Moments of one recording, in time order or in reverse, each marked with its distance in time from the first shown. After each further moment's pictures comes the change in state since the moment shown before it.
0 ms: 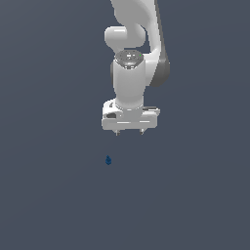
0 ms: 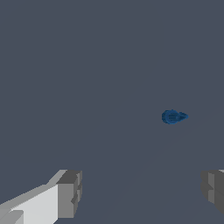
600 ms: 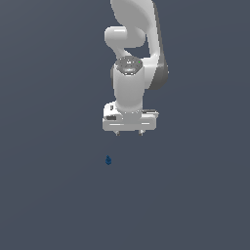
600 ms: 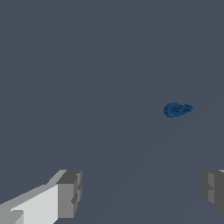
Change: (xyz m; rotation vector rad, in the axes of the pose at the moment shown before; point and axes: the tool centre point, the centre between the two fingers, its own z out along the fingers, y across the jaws) arm -0.008 0.001 0.016 -0.002 -0.020 0.028
